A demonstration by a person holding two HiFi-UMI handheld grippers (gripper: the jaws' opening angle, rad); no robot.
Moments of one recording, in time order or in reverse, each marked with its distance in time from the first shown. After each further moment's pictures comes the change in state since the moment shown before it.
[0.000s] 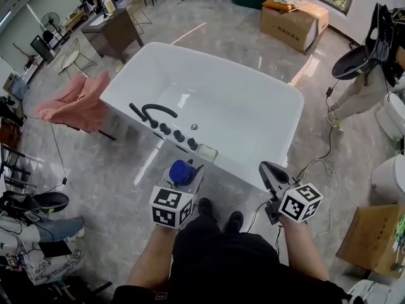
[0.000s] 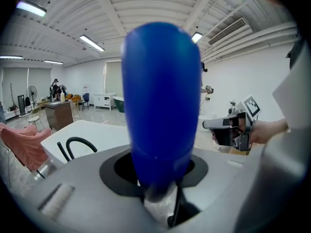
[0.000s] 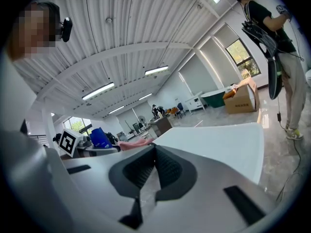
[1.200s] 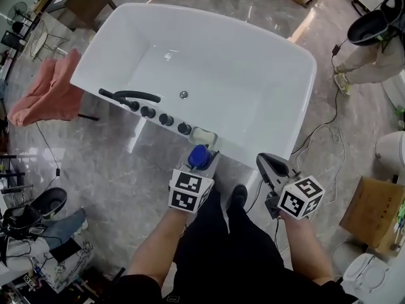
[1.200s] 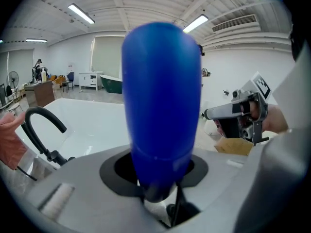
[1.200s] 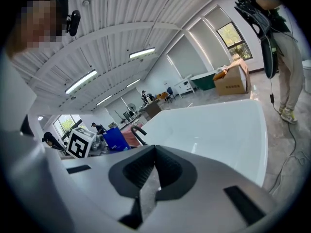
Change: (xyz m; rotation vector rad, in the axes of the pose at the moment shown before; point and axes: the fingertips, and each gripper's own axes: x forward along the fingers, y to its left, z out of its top) left arm 0.164 0.039 -0.101 -0.012 0.217 -0.166; right arm 0.099 -0.074 -0.080 0.109 0.185 -0.094
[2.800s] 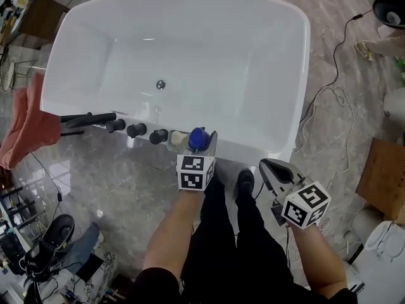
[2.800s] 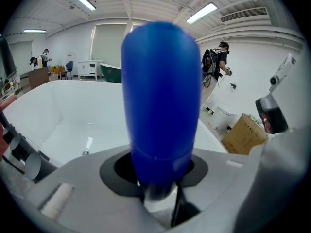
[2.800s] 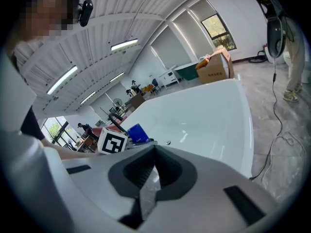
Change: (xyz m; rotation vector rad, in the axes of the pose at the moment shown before) left arm 0.184 0.040 -0.085 -0.039 0.084 0.001; right arm 0.013 -0.093 -0.083 0.116 0.098 -0.139
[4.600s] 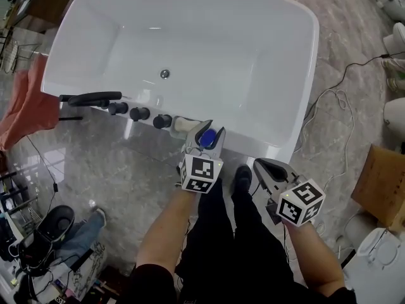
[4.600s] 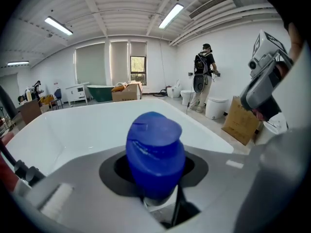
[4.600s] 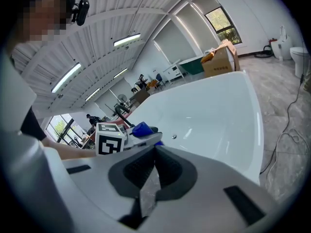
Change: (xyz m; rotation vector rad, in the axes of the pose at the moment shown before) left arm -0.028 -0.024 0.002 0.275 -0.097 0.000; right arm 0.012 0.027 -0.029 -0.007 0.058 0.055
